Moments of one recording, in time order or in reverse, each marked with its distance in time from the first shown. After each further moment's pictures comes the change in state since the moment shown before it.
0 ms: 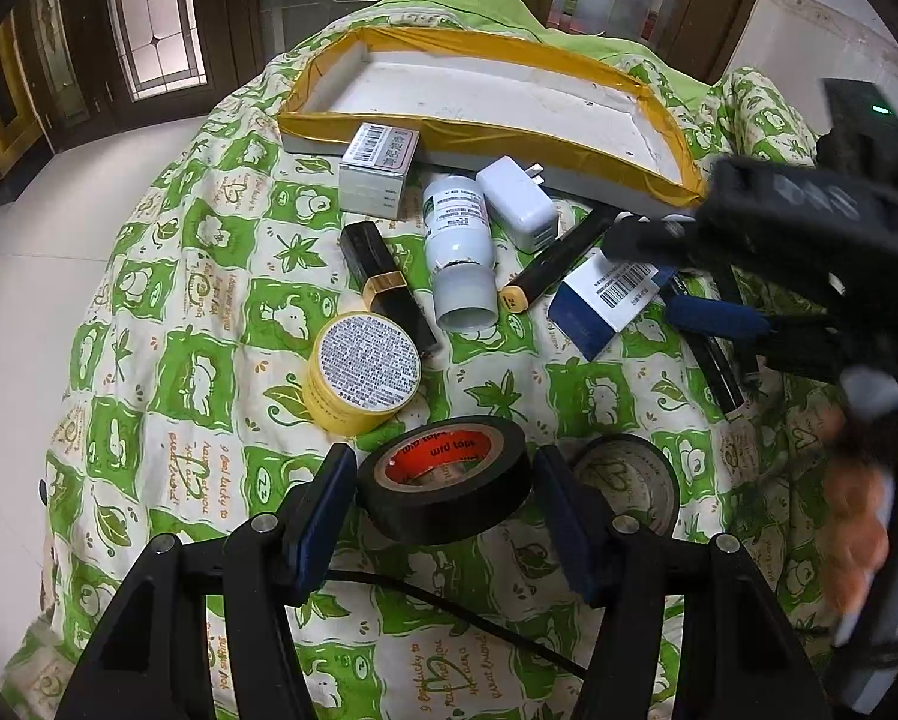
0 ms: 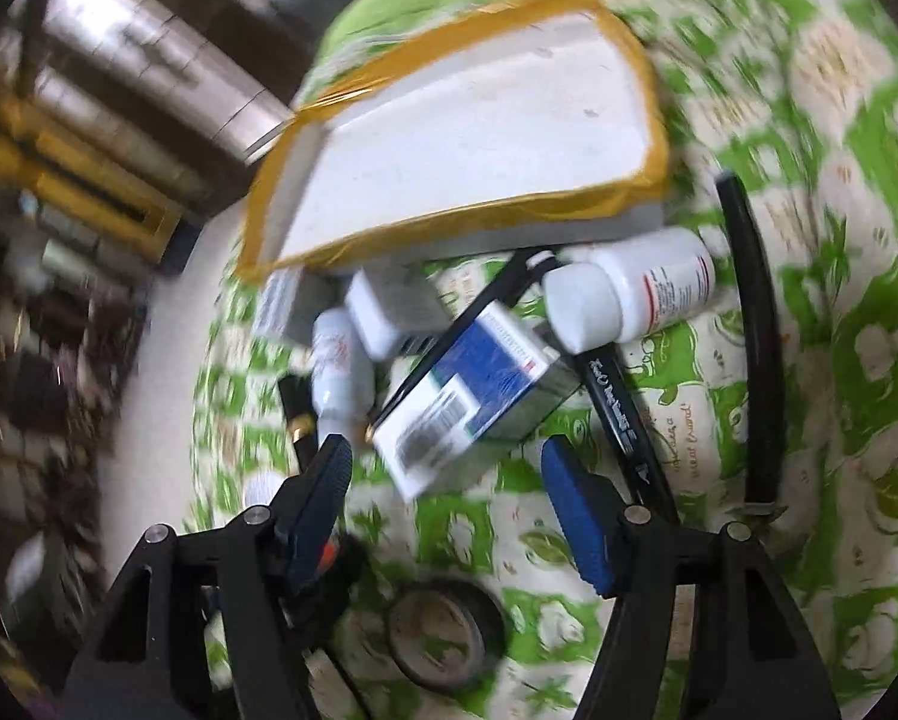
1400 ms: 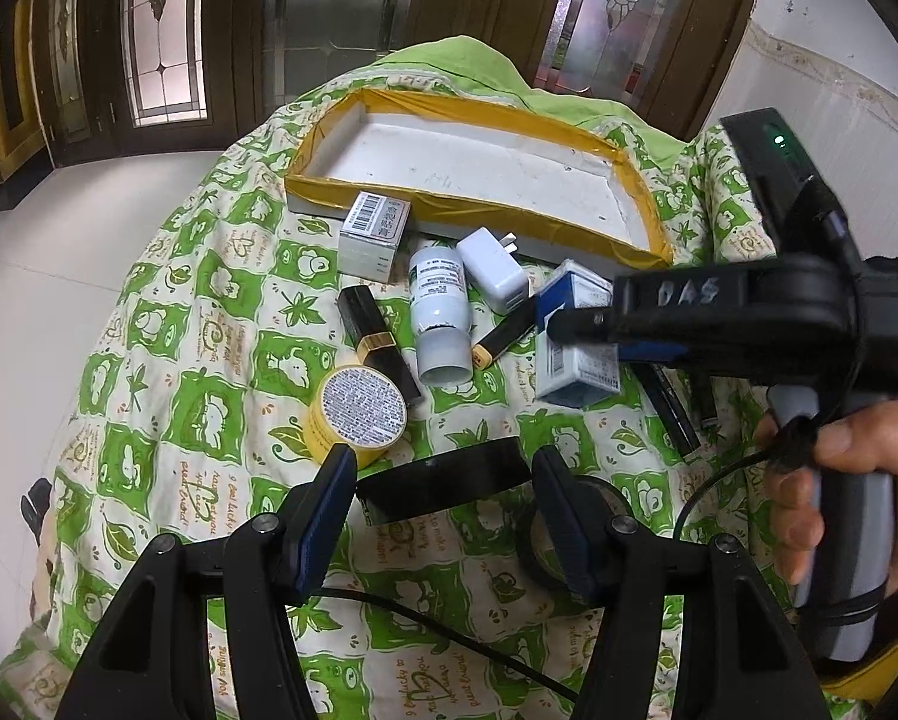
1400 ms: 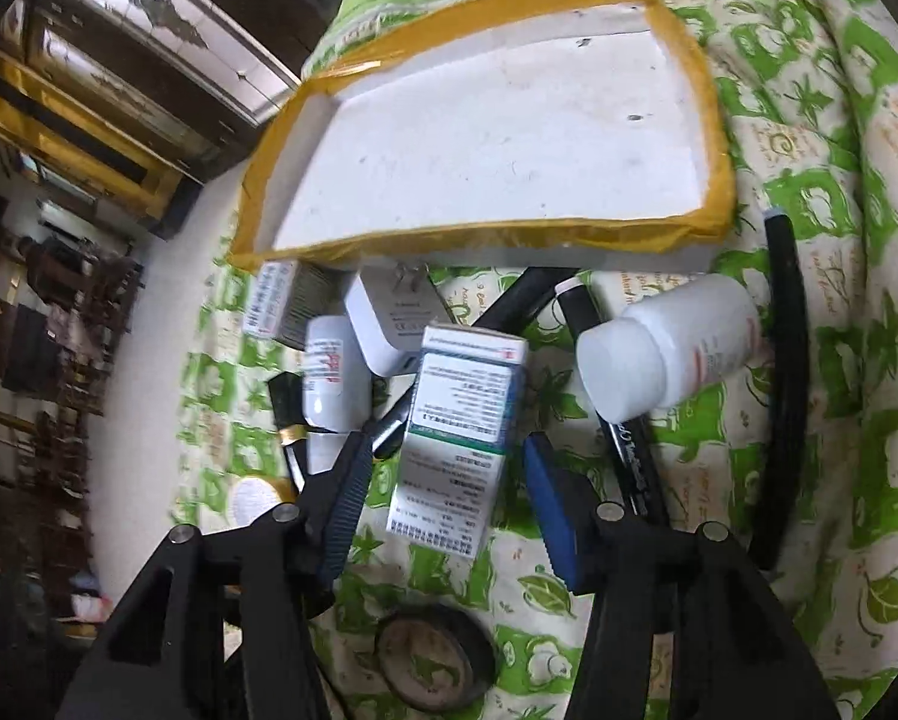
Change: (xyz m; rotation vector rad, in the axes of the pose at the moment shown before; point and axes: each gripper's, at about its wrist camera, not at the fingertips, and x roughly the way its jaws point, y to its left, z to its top) left arm -0.025 0.004 0.000 -0.029 -0.139 -0.058; right arm 0.019 0.025 0.010 -0.213 0.079 -0.075
